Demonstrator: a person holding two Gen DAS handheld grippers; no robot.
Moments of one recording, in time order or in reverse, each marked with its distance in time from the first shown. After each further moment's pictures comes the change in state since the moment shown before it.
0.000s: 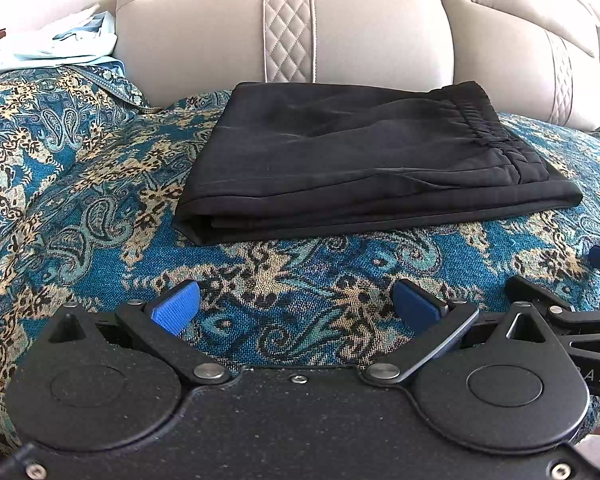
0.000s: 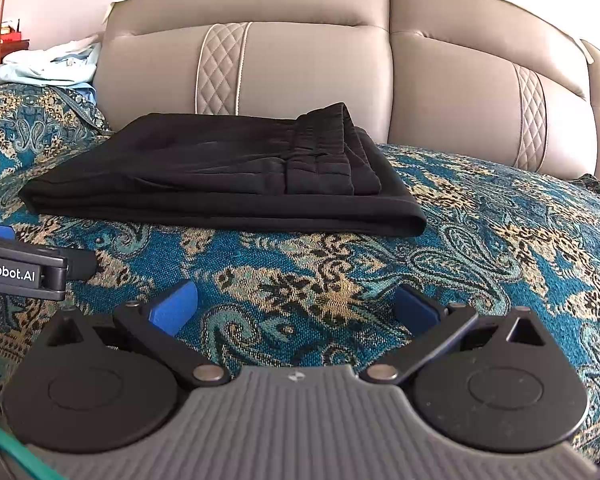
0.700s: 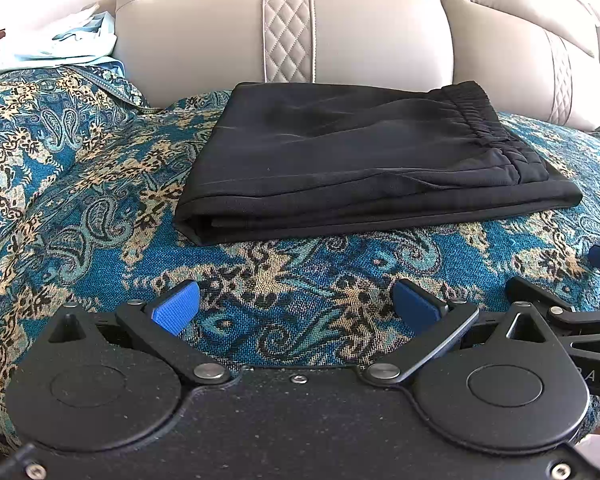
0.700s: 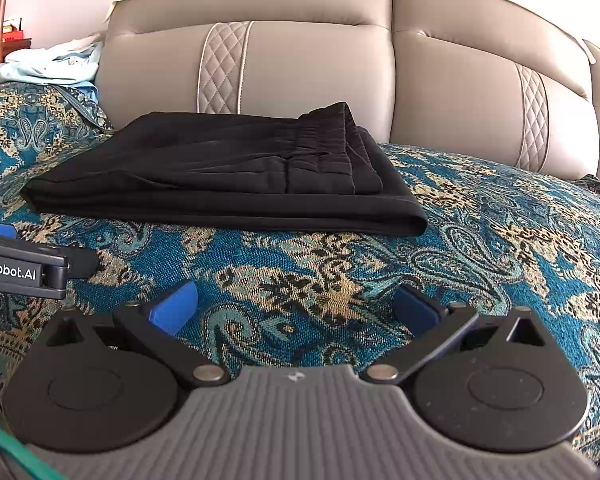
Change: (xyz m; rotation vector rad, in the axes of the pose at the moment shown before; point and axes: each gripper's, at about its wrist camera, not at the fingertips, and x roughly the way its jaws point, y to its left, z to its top) left arm 0.000 0.000 0.000 0.000 -0.001 0.001; right arm -0.001 -0.001 -0.001 -0.004 0.003 0.006
